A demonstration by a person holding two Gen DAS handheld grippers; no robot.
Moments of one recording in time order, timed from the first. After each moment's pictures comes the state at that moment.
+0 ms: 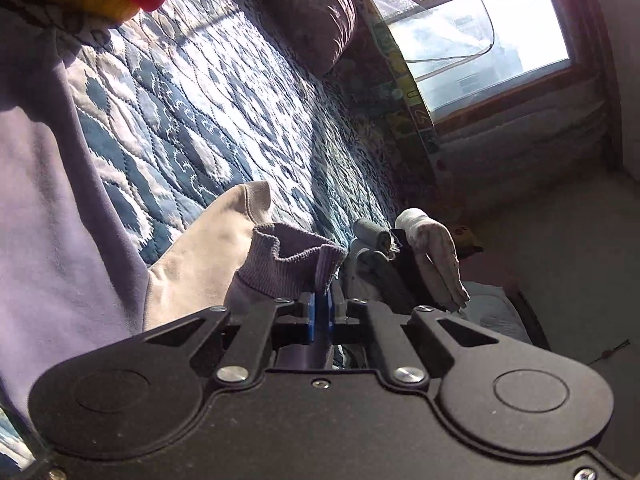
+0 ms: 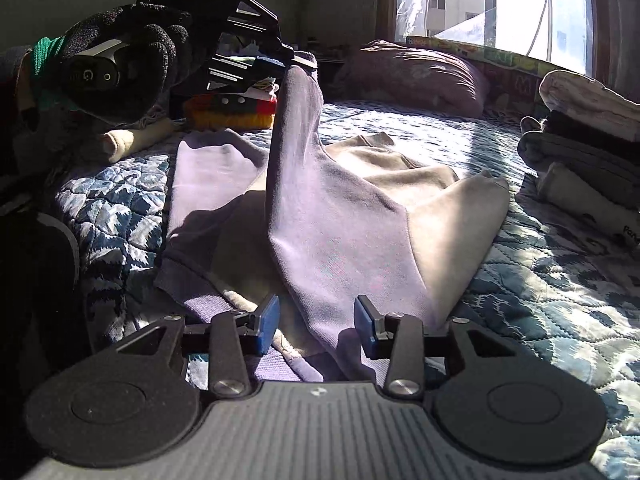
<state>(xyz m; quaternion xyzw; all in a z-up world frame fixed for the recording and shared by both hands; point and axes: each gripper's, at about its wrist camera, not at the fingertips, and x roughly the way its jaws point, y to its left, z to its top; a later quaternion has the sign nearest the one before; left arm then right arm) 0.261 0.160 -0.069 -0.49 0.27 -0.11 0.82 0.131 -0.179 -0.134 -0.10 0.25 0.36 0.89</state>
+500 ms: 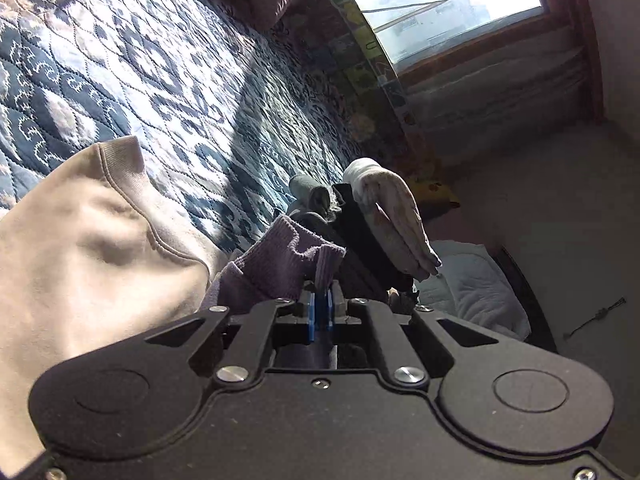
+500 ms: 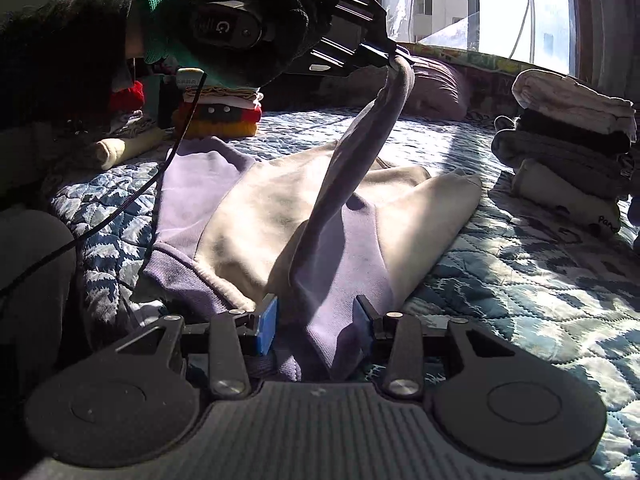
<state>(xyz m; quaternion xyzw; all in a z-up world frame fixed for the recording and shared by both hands) 0.349 0.059 -0.047 -0.45 0.30 -0.17 0.82 0.124 -0.208 -0.133 -0.08 0.24 0.35 0.90</state>
